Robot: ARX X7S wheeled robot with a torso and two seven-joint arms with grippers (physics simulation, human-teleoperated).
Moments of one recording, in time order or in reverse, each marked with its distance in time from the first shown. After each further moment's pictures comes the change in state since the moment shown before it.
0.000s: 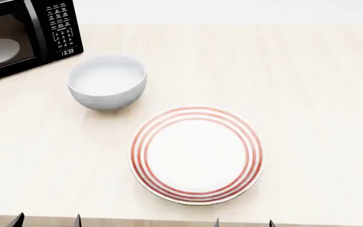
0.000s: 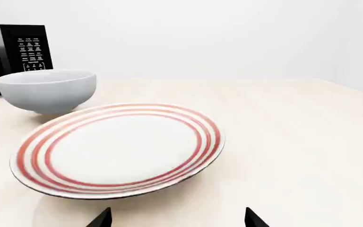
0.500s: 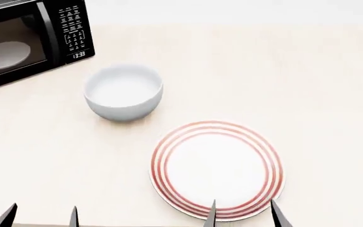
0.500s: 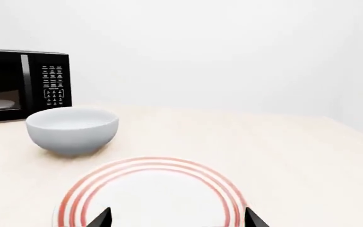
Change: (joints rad) left arm 0.036 -0.054 0.072 0.174 -0.019 -0.075 -0.074; right arm -0.006 0.063 -0.078 -0.226 -0.005 0.129 0.064
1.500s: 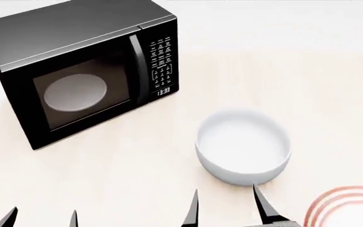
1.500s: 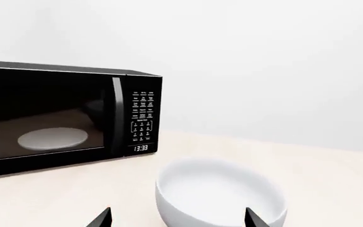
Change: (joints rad) left arm -0.002 -0.068 0.059 -0.031 -0.063 0.022 -0.063; right arm 0.053 0.060 -0.108 -0.034 0.034 0.035 0.039
